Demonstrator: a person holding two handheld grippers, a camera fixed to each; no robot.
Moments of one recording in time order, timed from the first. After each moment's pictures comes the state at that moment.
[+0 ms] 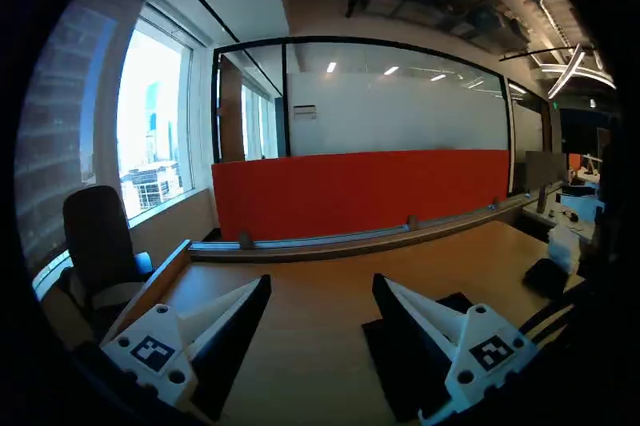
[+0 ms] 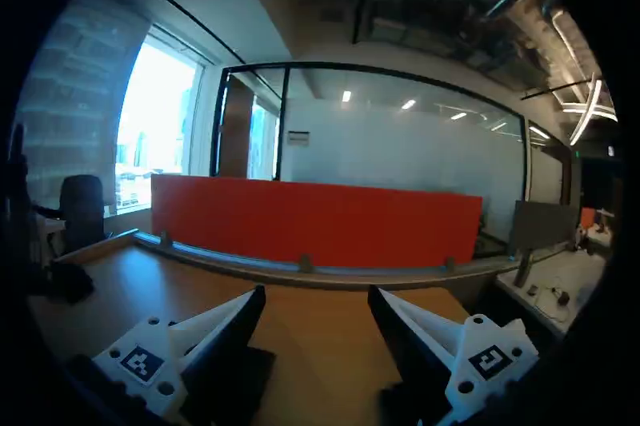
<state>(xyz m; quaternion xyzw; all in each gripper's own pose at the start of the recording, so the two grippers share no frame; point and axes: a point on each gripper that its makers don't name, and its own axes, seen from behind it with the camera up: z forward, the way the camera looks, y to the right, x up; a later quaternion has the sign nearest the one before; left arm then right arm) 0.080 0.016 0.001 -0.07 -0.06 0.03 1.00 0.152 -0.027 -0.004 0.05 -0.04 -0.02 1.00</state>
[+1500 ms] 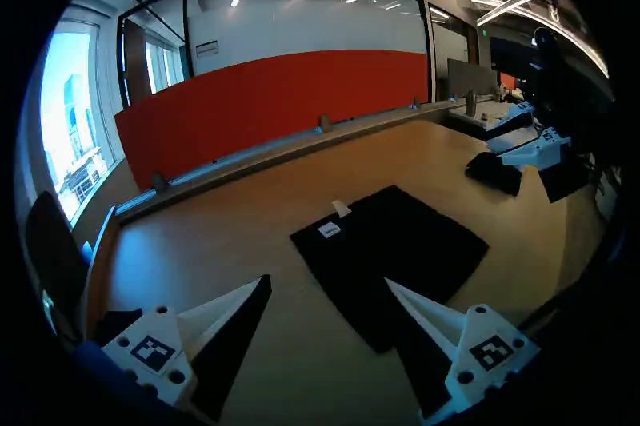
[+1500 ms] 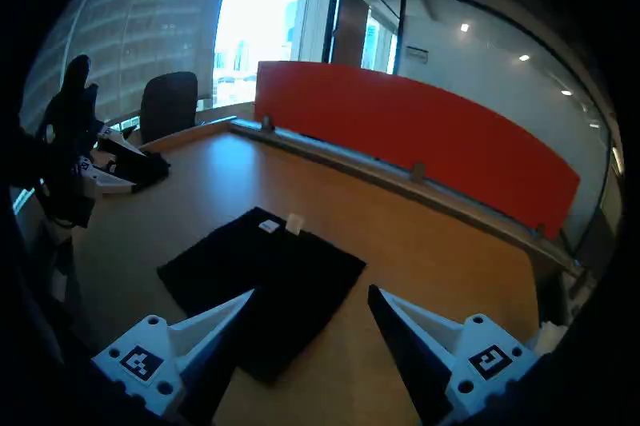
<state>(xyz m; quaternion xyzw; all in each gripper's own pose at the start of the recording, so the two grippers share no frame) -0.059 0.082 -0.032 -0.24 -0.22 0.12 0.94 0.012 -0.112 -0.051 0.26 -0.24 -0.12 0.93</state>
